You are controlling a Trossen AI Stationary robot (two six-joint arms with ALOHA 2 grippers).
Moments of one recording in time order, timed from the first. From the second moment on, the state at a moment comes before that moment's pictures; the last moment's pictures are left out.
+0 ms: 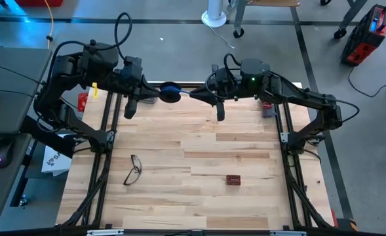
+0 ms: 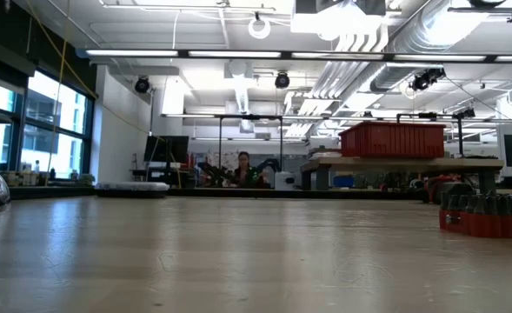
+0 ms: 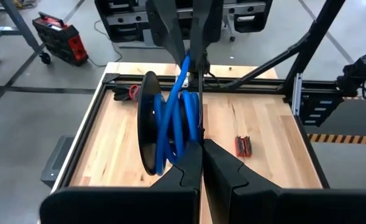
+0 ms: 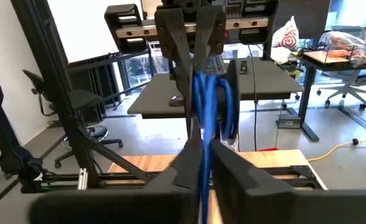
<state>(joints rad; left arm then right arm) 0.16 1.46 2.25 -1.28 0.08 0.06 -0.15 1.53 1.73 -0.28 -0.23 0.05</state>
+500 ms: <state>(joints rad) 0.16 1.46 2.25 -1.08 0.10 -0.05 -0.09 1.53 1.73 -0.27 -0.14 0.04</state>
